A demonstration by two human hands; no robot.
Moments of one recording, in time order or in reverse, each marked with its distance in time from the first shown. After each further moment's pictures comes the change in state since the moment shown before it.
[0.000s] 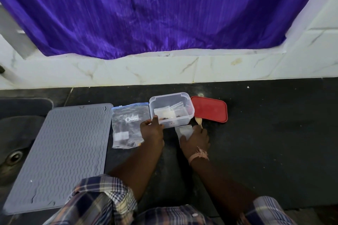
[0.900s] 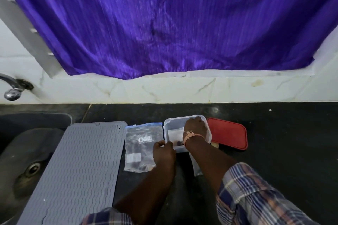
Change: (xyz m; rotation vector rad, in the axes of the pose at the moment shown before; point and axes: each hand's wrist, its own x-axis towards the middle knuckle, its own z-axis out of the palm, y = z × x) left_hand 0.021 0.005 0.001 0.151 0.025 -0.046; right_hand 0.107 -0.120 0.008 -0.570 -0.089 -0.262
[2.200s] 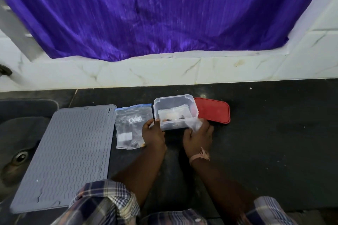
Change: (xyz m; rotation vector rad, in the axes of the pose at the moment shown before) left_hand -0.021 -0.017 -0.011 -0.266 -0.041 0.068; right_hand -0.133 0.064 0.052 0.770 0.426 0.193
